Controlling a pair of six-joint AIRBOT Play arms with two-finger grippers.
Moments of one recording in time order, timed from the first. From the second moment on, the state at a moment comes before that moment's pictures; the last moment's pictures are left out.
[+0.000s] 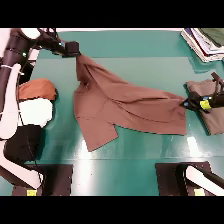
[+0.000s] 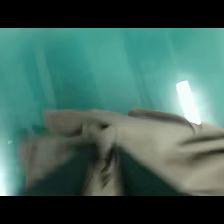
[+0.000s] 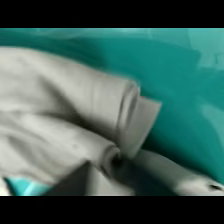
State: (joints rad) left arm -0.15 -1.75 1.99 1.15 -1.13 -1.49; right arm -0.40 -1.11 0.94 -1.04 1.26 1.46
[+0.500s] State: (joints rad) left arm -0.01 -1.57 1.84 1.20 -1.33 -1.54; right arm -0.41 -1.14 1.21 -1.05 1.33 1.42
